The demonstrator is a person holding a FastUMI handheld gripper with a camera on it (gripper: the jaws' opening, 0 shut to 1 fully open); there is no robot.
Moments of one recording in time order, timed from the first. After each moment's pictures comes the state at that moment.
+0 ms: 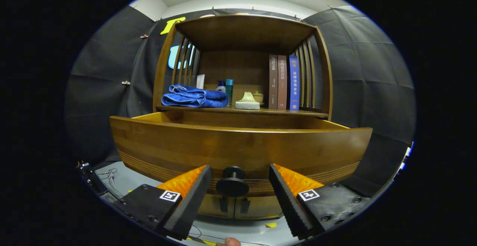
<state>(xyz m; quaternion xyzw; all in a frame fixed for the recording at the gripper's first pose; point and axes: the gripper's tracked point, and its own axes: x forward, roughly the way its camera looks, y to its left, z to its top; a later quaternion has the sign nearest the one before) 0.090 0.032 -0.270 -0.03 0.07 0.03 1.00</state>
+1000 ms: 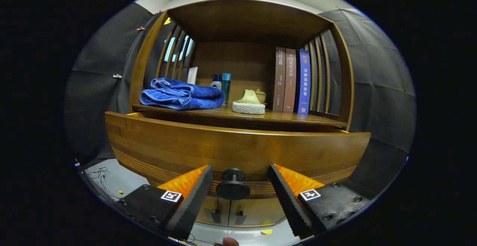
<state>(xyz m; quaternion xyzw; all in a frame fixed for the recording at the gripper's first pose) 0.190 0.042 -0.265 -0.04 0.08 0.02 1.00</state>
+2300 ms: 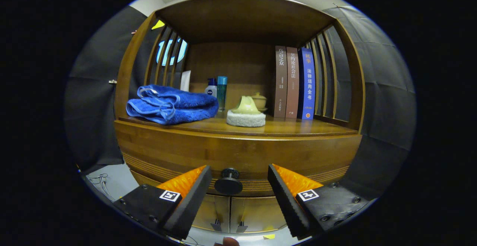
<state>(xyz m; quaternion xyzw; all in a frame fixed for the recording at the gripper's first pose) 0.214 0.037 -0.234 -0.02 0.06 0.02 1.00</state>
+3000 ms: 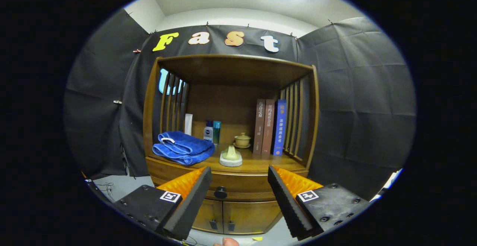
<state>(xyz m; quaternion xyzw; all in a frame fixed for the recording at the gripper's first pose) 0.078 -0.004 -0.069 -0.04 -0.01 0.00 1.00</state>
